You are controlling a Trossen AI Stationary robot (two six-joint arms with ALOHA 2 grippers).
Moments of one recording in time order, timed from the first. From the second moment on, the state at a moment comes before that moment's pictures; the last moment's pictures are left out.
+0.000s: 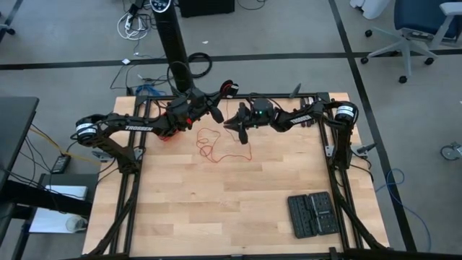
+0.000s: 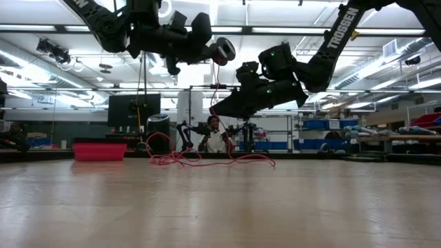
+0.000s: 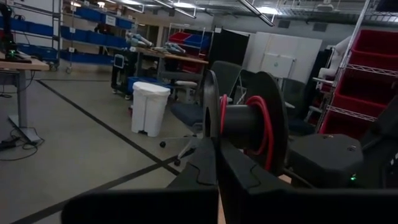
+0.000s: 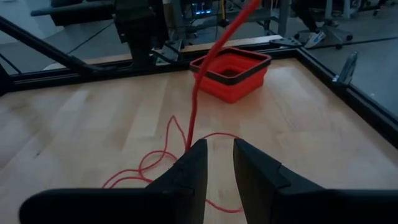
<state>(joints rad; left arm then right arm) 0.36 1.48 0.78 0.84 -0.31 -0.19 -0.43 1.91 0.91 0.76 -0.42 0.00</state>
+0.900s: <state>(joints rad) 0.38 1.48 0.78 0.80 -0.30 -0.16 -0.44 1.91 0.92 0.63 -0.56 -0.07</state>
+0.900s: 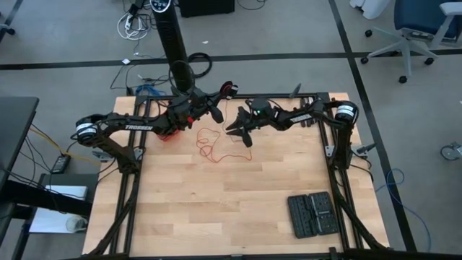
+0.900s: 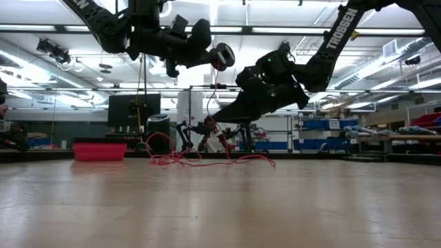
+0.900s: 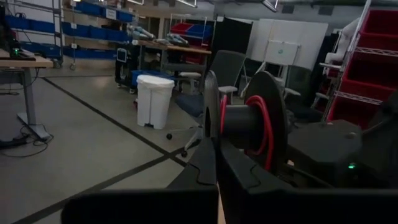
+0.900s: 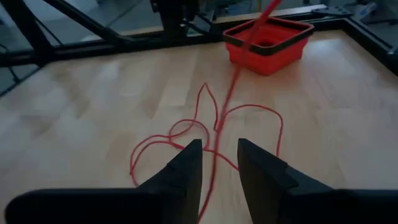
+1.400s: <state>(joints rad) 0.38 1.48 0.78 0.84 -0.30 -0.16 -0.40 1.91 0.92 0.64 -0.46 -0.12</state>
